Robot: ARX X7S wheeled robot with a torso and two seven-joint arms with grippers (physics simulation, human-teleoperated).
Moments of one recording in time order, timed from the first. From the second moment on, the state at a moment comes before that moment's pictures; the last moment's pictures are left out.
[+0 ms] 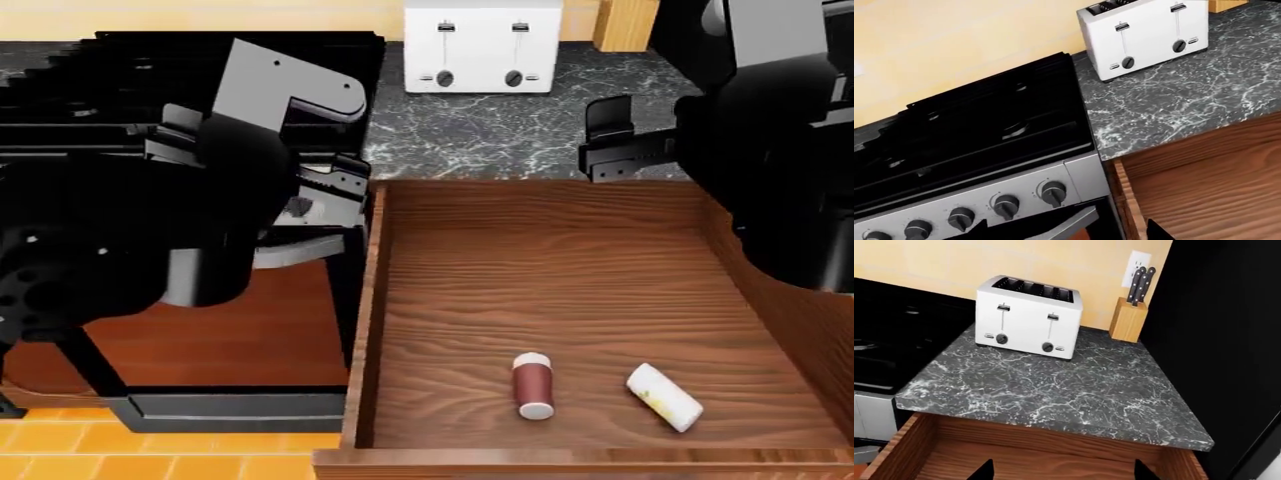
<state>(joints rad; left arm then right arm) -1.54 -0.64 1.19 0.09 -1.58 -0.74 -0.98 1.36 0.70 -0.51 -0.18 1.55 1.18 0.97</state>
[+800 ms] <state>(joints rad) -1.54 -0.67 1.17 0.12 -1.59 -0.74 -0.98 1.37 0.70 -0.53 -0.20 1.58 1.18 1.01</state>
